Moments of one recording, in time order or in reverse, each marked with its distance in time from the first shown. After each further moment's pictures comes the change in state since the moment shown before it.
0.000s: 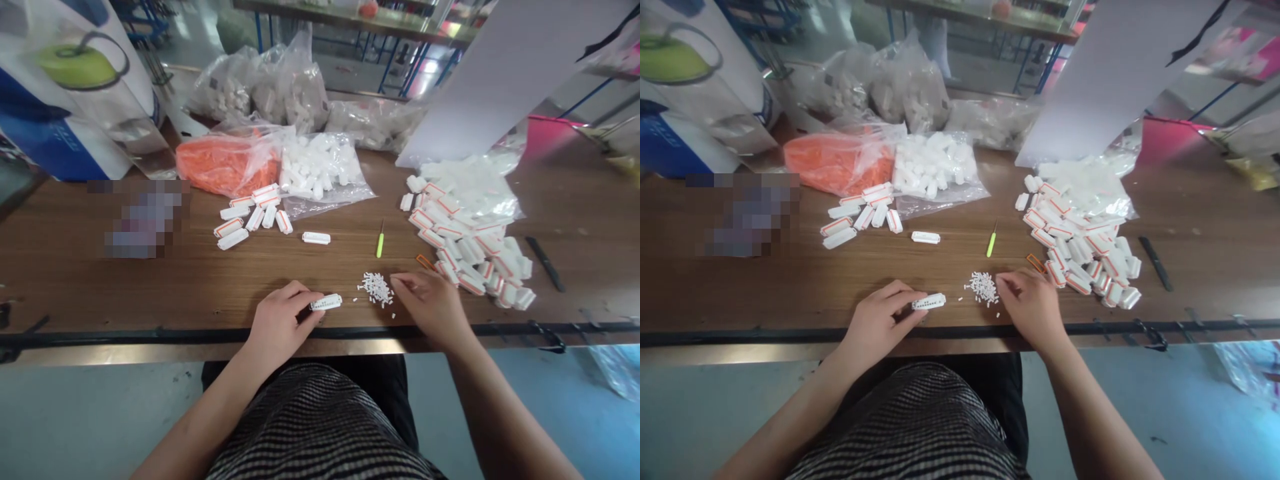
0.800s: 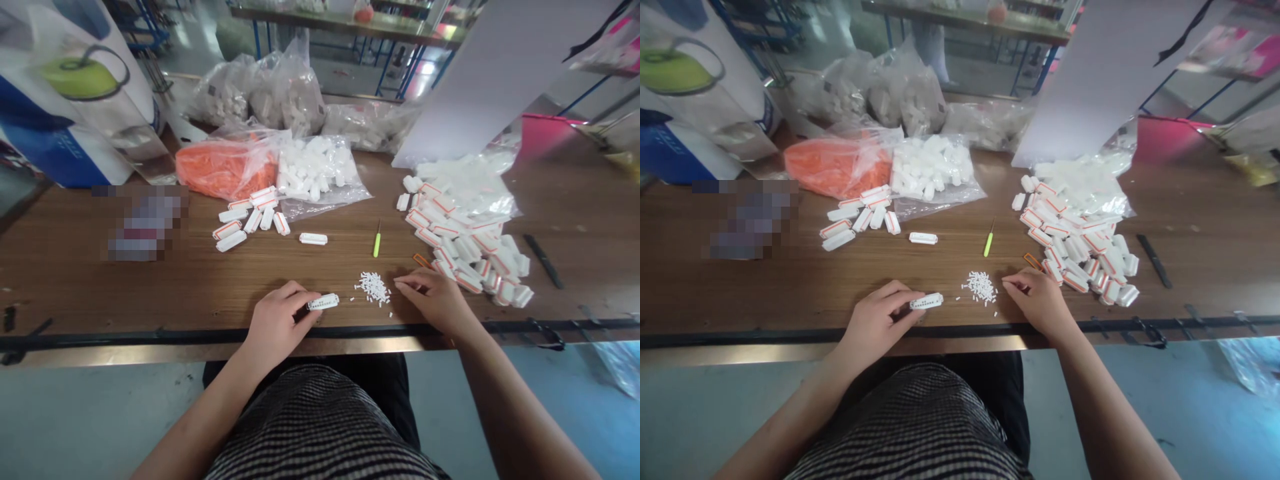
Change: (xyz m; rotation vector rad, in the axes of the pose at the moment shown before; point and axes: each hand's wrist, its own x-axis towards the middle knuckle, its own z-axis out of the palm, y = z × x) left_hand 0.001 0.002 -0.002 0.002 -0.009 0.011; right_hand 0.003 0.041 -0.003 0.156 -0.140 0.082
